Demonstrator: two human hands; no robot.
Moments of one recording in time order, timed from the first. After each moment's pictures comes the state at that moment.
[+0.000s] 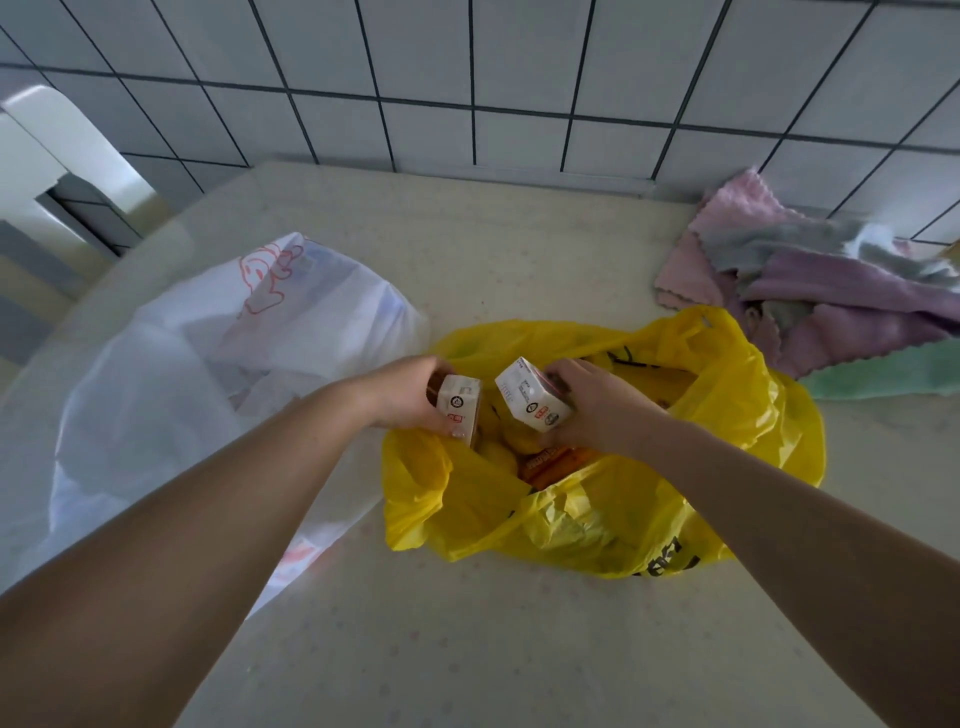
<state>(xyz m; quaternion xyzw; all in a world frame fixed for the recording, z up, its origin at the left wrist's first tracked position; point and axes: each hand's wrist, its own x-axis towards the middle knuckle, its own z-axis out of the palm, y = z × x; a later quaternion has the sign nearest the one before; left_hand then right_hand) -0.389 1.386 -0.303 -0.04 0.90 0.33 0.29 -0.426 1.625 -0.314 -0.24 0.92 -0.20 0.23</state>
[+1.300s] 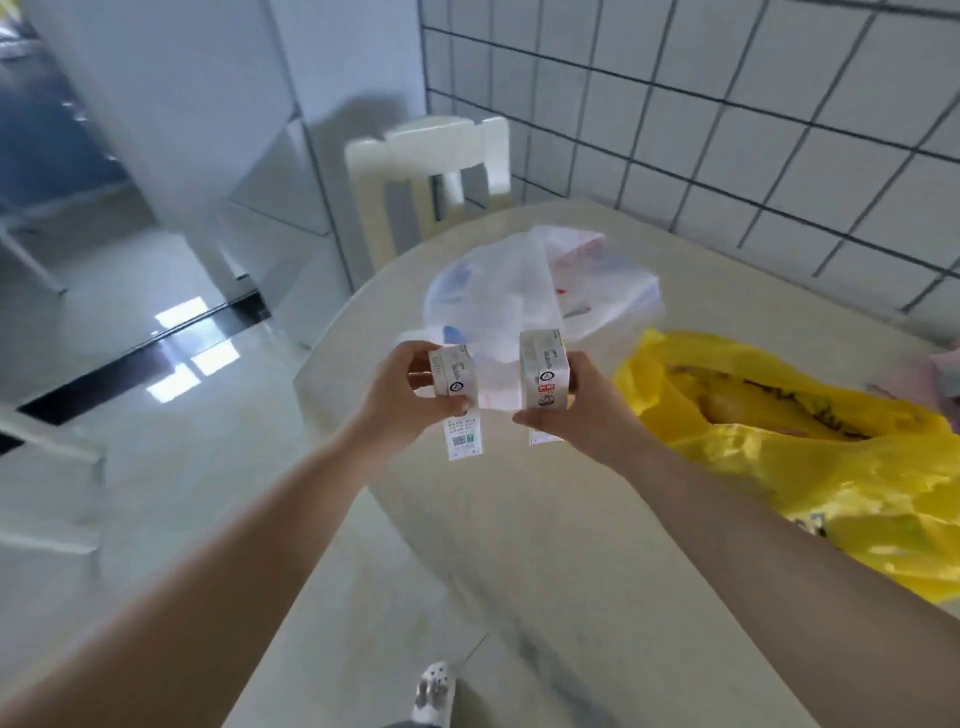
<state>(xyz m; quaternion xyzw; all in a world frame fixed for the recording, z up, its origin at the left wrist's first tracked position) -0.008 1.370 -0.224 -0.37 0.73 0.54 -0.21 -0.167 1.508 -0.236 -0.35 0.78 -0.45 0.27</state>
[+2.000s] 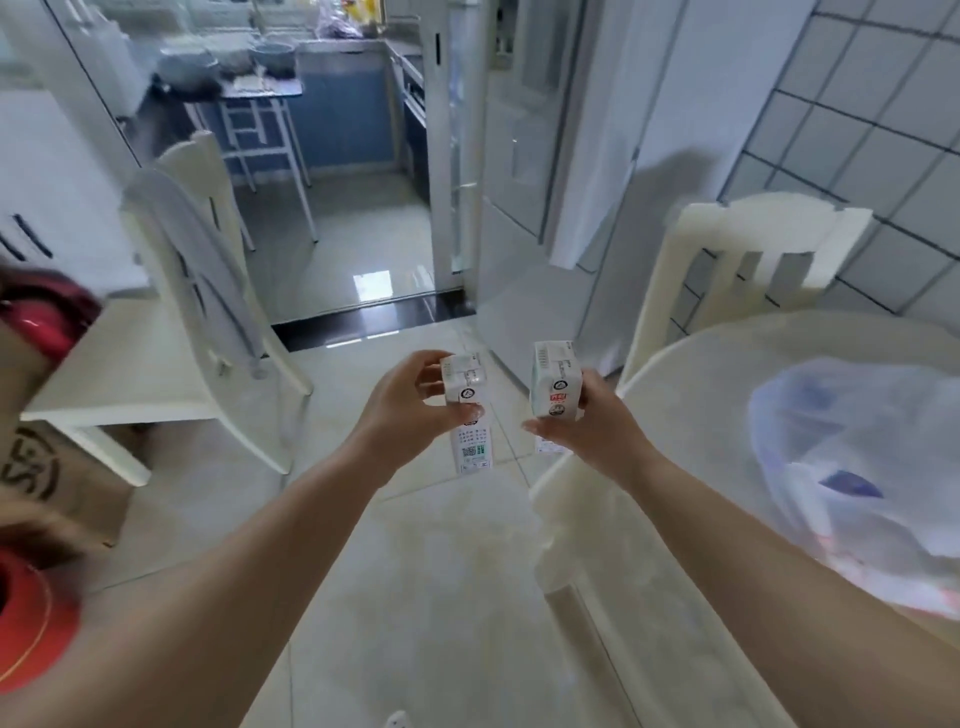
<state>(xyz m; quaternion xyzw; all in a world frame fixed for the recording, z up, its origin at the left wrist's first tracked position) 0.293 1.136 -0.217 -0.48 0.63 0.50 -0.35 0.084 1.188 -0.240 -0.51 0.67 -0.39 0.37</state>
